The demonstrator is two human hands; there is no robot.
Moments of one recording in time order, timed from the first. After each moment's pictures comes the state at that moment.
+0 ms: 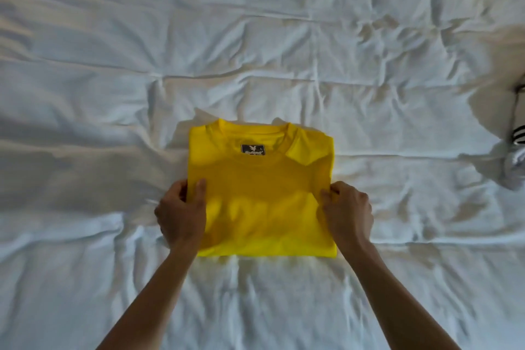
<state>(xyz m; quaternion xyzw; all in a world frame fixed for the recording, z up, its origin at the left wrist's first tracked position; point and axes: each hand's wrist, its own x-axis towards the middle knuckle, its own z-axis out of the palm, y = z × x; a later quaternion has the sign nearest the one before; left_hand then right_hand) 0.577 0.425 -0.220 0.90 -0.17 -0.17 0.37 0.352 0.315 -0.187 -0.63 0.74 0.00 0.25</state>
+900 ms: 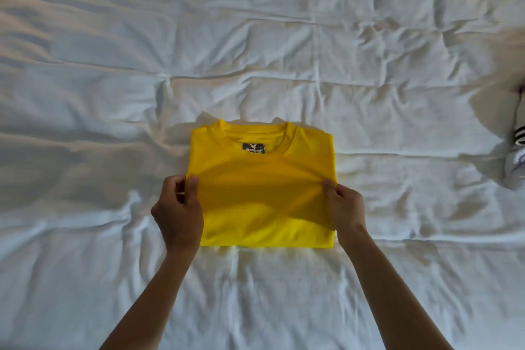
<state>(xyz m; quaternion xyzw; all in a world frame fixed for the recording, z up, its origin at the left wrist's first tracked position) 0.570 0.442 -0.203 0.87 -0.23 -0.10 0.43 0.341 0.312 -0.199 -0.46 0.73 -0.15 0.48</state>
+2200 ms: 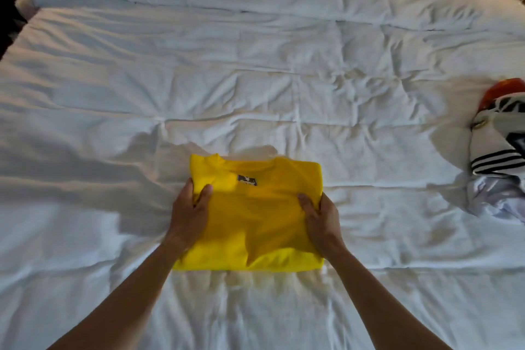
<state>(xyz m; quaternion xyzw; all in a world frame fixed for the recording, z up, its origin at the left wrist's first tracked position) 0.602 0.383 -0.200 0.80 -0.29 -0.34 0.40 0.354 0.290 -0.189 -0.55 0.65 -0.23 0.47</state>
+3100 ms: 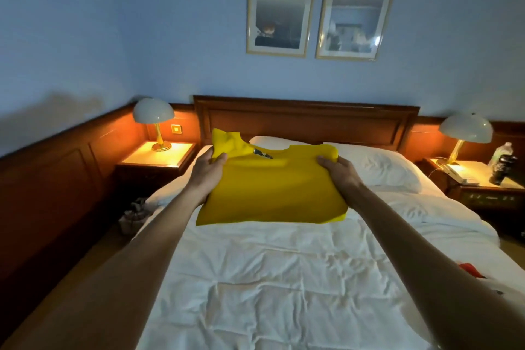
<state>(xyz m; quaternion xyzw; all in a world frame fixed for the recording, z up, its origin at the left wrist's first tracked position) 0.667 0.332 0.369 0.69 -0.39 -0.20 0.58 0.395 0.221 0.397 -0.61 0.43 -0.38 0.55</state>
